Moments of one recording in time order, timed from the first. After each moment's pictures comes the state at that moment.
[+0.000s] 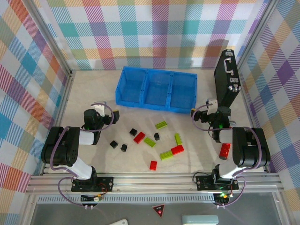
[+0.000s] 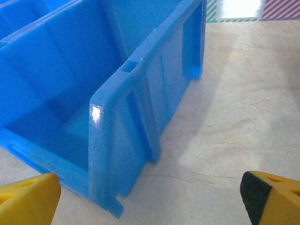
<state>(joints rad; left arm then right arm) -0.02 1.58 0.40 0.78 0.19 -0.06 -0.05 1.53 0.40 0.75 -0.40 0.00</state>
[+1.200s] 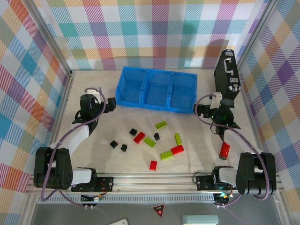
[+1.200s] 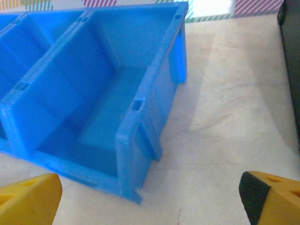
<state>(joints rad) -0.08 1.28 0.73 0.09 0.04 -0.17 0.01 1.19 0.58 0.12 -0.27 0.09</state>
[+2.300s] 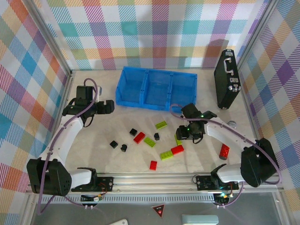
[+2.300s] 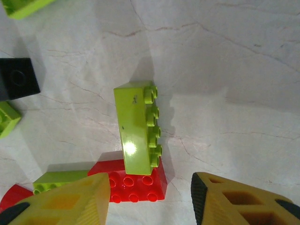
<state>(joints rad) -0.10 1.22 1.04 -0.63 0.04 -0.11 0.56 1.36 0.89 -0.86 -0.11 0.44</state>
